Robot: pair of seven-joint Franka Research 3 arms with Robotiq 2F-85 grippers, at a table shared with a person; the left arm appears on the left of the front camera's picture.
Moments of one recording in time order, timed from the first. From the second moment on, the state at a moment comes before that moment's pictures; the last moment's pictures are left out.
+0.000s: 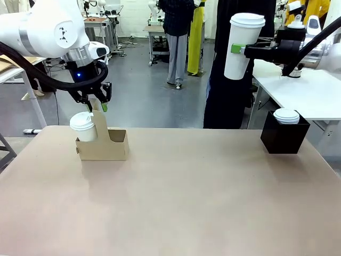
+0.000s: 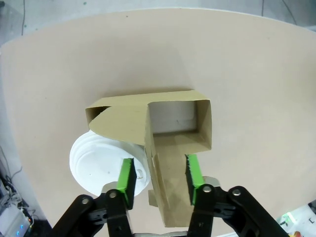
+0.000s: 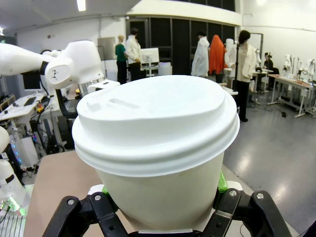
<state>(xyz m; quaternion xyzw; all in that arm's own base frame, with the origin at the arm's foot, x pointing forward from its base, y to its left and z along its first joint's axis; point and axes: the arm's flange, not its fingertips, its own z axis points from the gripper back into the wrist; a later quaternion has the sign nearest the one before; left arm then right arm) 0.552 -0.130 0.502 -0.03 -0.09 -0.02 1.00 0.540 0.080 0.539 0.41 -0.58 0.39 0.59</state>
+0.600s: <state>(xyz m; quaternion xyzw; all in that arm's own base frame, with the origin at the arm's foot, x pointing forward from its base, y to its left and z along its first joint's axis) 0.553 -0.134 0.501 -0.03 -0.08 -0.01 1.00 0.540 0.080 0.539 0.41 -0.58 0.39 0.59</state>
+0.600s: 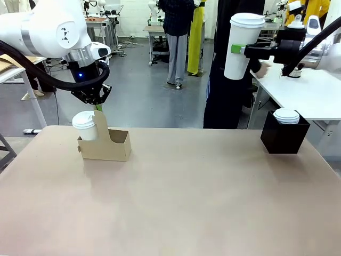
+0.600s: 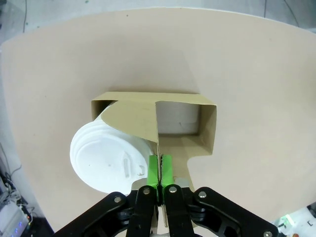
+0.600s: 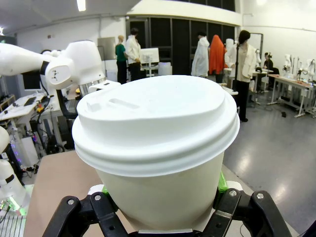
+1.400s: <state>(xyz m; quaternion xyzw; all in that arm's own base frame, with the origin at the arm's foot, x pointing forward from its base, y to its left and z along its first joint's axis) 0.536 -0.146 0.531 -0.05 -0.11 -0.02 0.99 0.540 0.080 0.539 0.41 -0.58 0.39 0.59</state>
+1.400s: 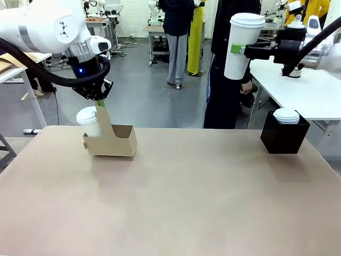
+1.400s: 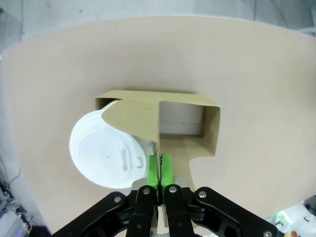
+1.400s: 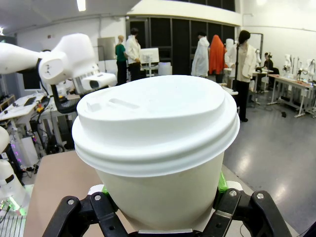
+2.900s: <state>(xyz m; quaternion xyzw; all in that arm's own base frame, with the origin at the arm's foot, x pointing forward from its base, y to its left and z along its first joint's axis) 0.372 -0.368 0.520 -0.06 -0.11 -0.01 0.99 0.539 0.080 0.539 0.41 -0.58 0.39 0.59</state>
